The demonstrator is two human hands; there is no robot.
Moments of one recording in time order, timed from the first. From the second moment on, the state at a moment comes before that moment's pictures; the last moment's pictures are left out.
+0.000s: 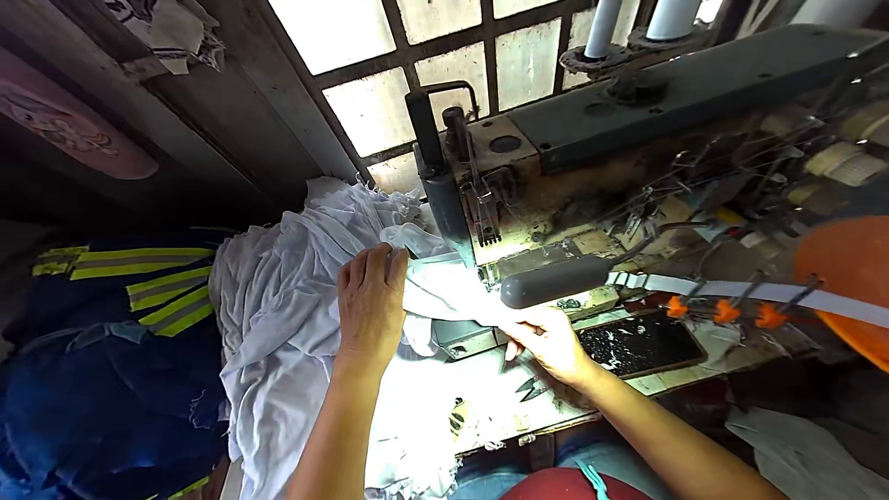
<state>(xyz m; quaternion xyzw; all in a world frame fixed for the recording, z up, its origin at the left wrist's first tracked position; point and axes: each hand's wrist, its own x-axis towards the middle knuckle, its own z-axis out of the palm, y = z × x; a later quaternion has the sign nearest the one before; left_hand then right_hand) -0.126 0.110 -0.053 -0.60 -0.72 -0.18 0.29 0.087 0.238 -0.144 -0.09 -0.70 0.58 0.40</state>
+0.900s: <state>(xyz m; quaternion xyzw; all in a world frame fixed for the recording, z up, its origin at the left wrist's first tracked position) -0.050 0.122 -0.089 -0.73 -0.59 -0.17 0.30 0.100 0.251 -0.163 -0.03 -0.83 0.27 0.48</state>
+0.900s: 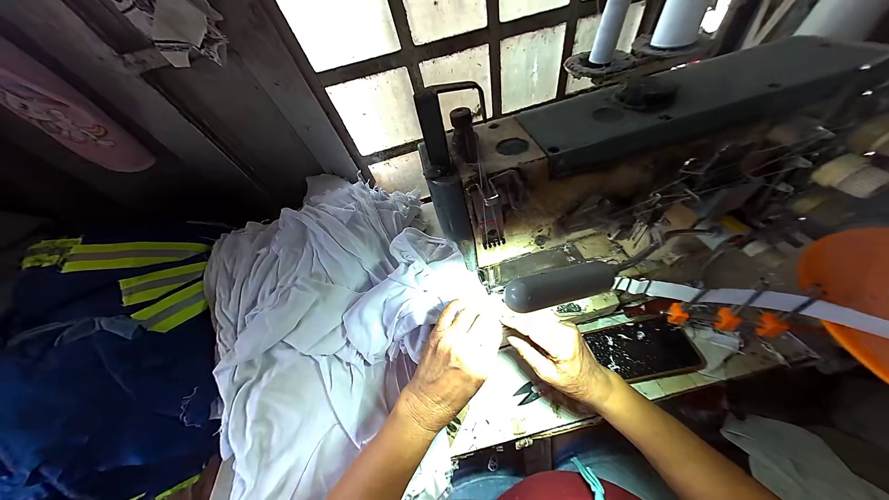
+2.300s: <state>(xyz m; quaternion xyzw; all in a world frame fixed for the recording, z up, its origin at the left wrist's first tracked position) -0.183 0.218 0.019 -0.49 -0.75 -0.44 0.06 0.134 0.214 -0.233 -0.09 -0.91 0.18 0.37</state>
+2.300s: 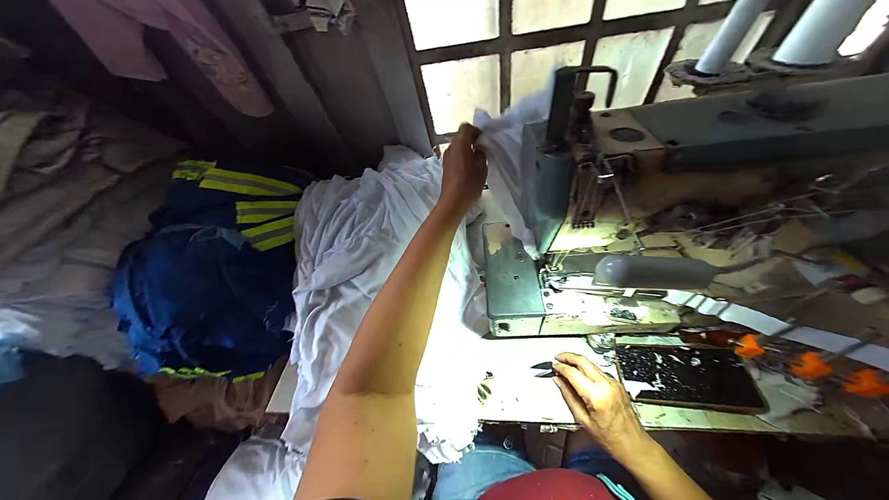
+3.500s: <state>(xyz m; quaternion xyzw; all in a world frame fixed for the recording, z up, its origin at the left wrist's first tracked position) -0.122 -0.016 -0.102 -0.36 -0.89 -0.25 -0.10 -0.015 0.143 -0.206 0.05 -0.84 0.47 0.28</state>
